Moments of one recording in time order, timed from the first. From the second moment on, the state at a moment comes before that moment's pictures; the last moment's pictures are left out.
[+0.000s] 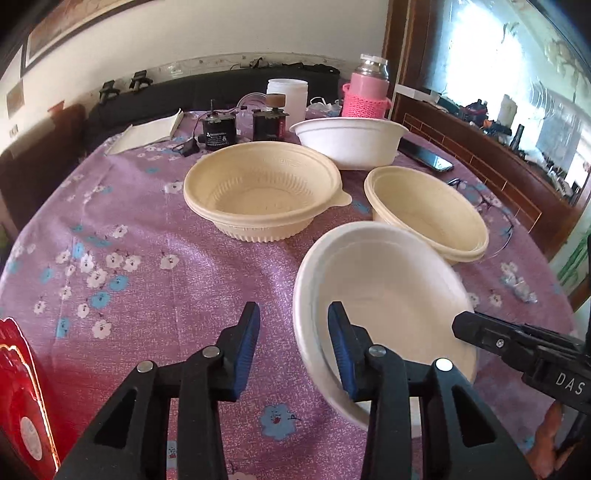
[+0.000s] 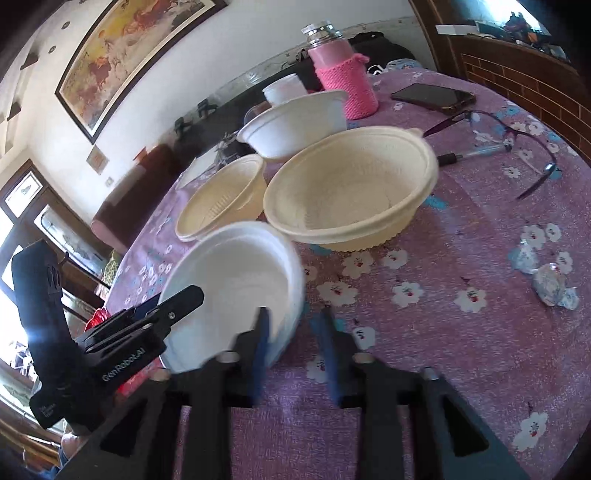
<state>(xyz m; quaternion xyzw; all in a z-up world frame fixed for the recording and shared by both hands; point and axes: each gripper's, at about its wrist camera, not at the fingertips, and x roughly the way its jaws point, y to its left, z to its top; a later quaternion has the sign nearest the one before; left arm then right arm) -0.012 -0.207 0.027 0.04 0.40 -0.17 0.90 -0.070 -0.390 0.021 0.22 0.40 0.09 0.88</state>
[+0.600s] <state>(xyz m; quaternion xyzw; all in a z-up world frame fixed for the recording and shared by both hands) -0.022 -0.216 0.027 0.08 0.37 -0.17 0.91 -0.074 -0.384 0.020 0.22 0.38 0.08 0.90</state>
